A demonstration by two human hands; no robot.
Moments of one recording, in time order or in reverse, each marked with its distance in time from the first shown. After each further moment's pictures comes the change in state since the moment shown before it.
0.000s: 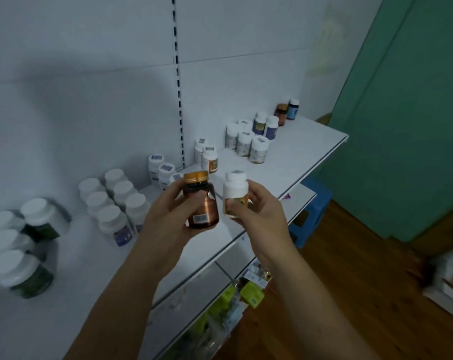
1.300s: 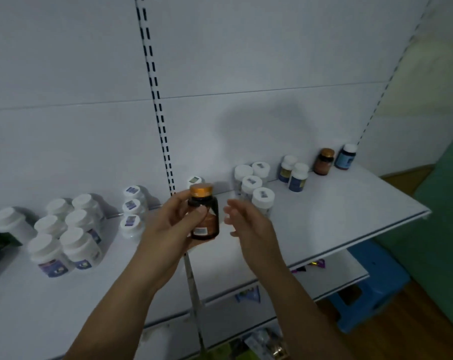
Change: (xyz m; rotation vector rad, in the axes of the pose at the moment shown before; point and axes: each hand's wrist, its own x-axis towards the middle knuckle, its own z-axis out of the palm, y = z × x) left_hand 0.123 -0.034 0.138 0.113 0.339 0.197; right_hand 0.205 0.013 -0.102 -0.205 -0.461 -0.150
